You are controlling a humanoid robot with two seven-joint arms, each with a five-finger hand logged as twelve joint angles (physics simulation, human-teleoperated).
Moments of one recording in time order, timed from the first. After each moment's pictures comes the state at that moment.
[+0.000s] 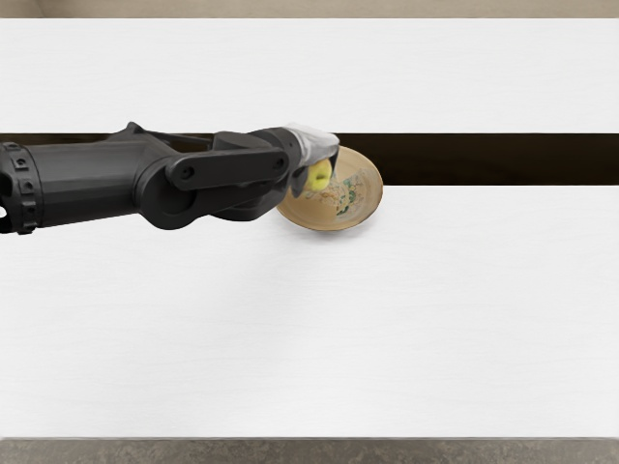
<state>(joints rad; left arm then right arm) -1.57 0.00 0.31 -1.00 0.97 -0.07 0.48 -0.03 0.00 -0.09 0.24 0.07 0.11 -0.05</state>
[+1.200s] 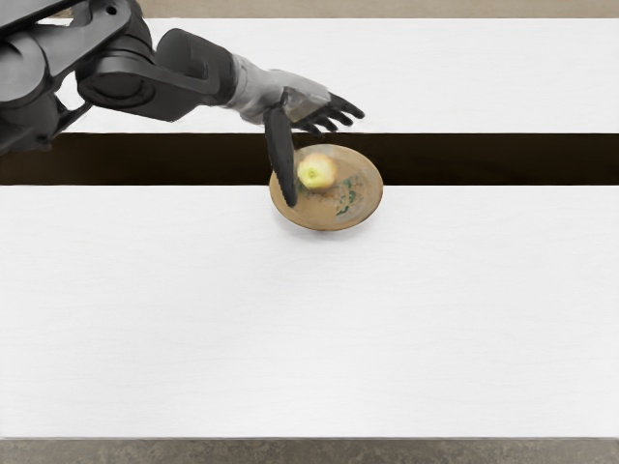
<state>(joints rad) -1.46 0.32 -0.30 -1.04 0.54 -0.57 0.47 -0.03 0.00 -0.09 0.24 0.07 0.11 -0.05</state>
